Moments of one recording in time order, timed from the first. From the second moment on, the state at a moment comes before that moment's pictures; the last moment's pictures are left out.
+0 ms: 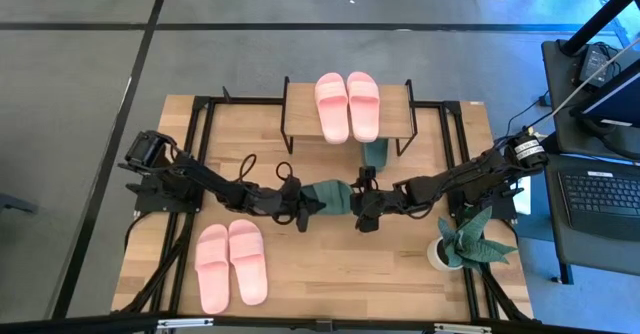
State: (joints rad) left arm -0.24 1.67 0.65 0.75 -0.40 -0.83; right arm 0.27 1.56 0.81 -0.07 0.48 -0.15
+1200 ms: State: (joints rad) left arm -0.14 1.67 0.66 0.56 -0.32 -0.78; right arm 0.27 1.49 0.83 -0.38 0.51 0.10
